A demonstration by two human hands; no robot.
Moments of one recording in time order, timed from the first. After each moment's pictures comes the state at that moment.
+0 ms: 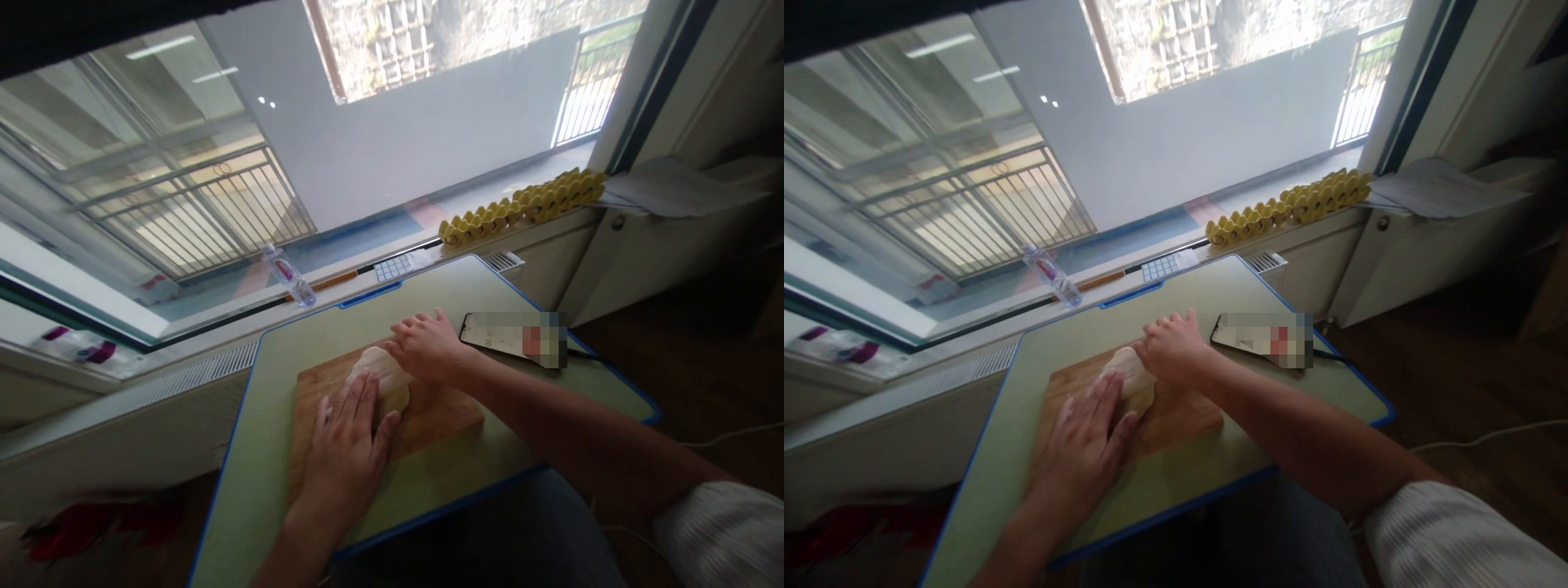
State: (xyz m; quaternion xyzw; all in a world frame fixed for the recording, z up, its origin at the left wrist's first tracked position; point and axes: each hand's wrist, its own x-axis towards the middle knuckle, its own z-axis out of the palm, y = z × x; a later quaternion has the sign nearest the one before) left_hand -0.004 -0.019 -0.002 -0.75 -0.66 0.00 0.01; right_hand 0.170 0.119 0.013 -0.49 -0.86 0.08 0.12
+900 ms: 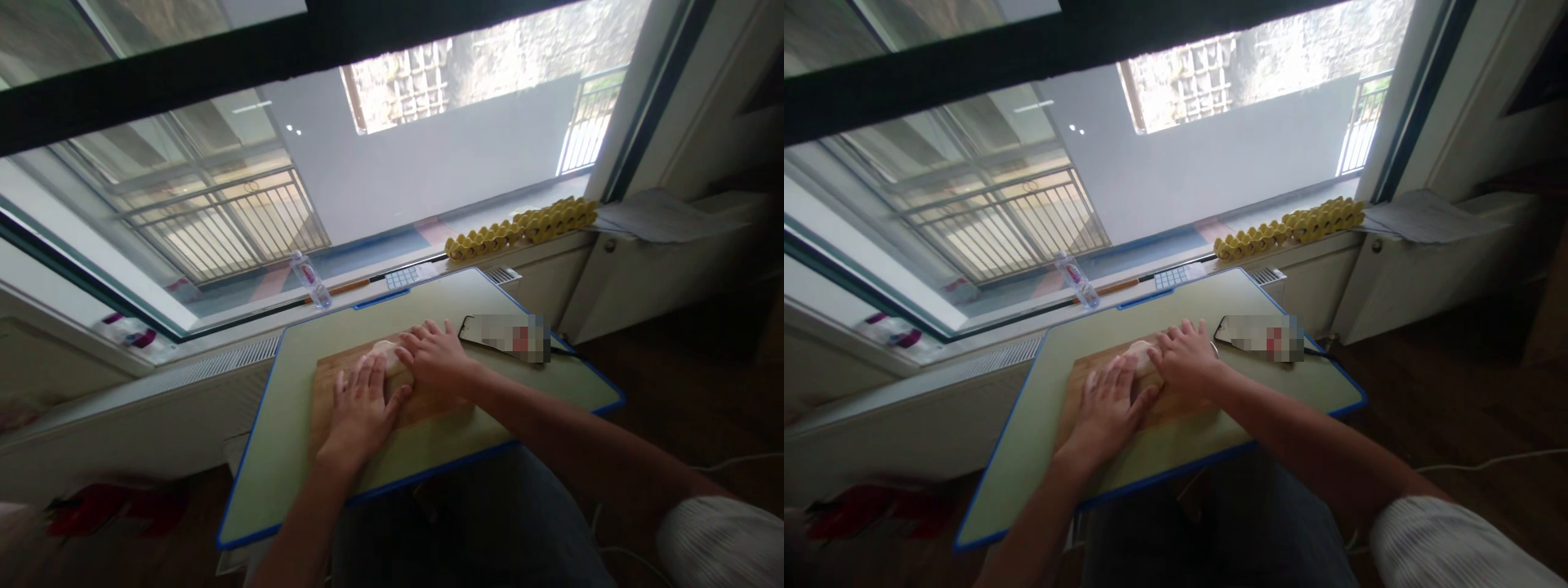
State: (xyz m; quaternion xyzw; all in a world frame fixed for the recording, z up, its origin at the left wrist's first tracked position) left_hand 0.005 -0.010 -0.010 -0.73 -0.67 -0.04 0.06; right_hand 0.181 0.082 -0.004 -0.47 -0.87 0.00 0.15
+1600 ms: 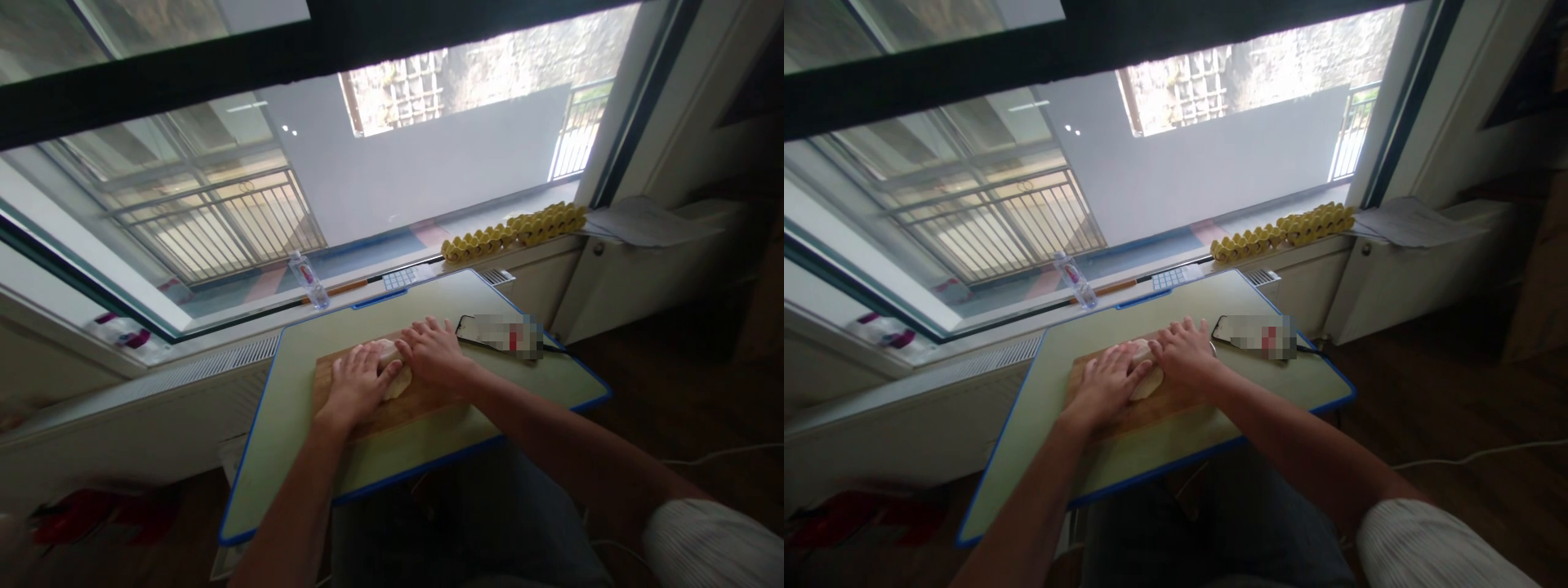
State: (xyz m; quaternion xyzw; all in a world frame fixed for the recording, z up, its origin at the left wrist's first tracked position) left_hand -0.008 0.025 0.012 -0.73 -0.68 -0.02 -0.04; right_hand 0.178 0.081 -0.001 -0.51 -0.85 0.00 0.16
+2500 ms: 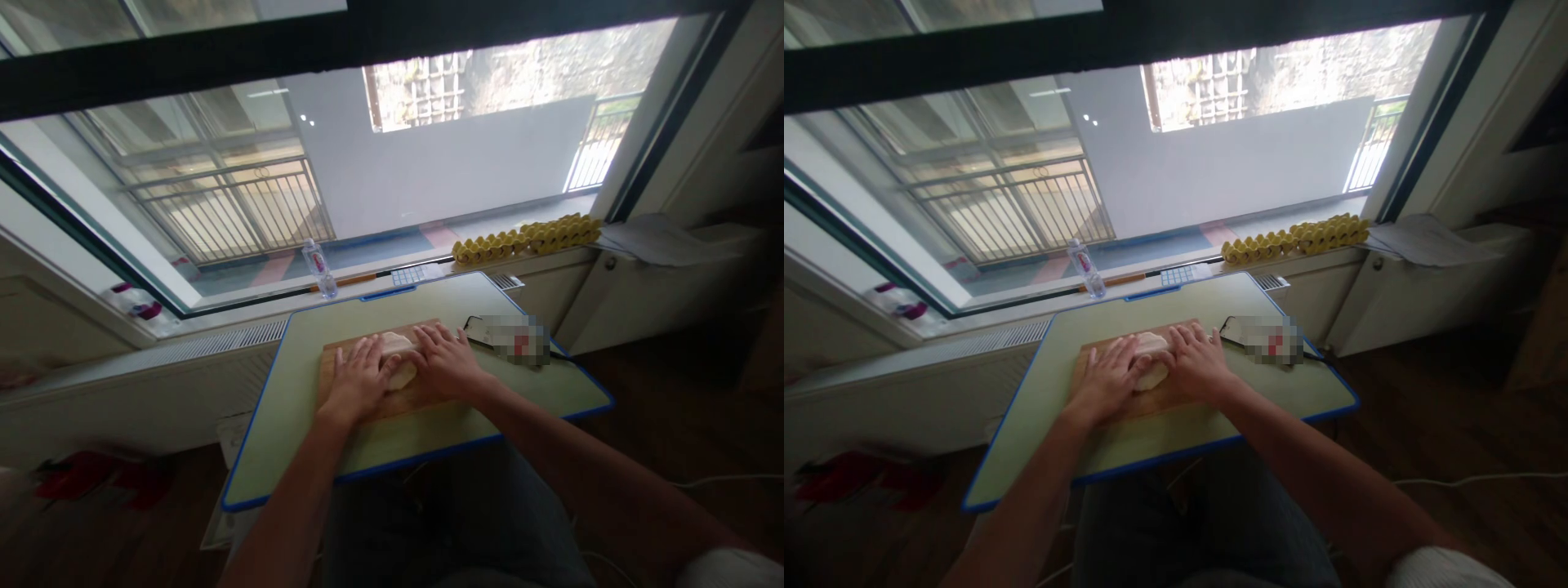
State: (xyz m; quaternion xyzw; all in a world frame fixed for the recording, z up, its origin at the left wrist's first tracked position) left_hand -0.012 0.012 0.006 -0.72 -0.69 -0.07 -0.05; right_hand 0.188 0.056 -0.010 -0.52 -0.84 0.06 0.14
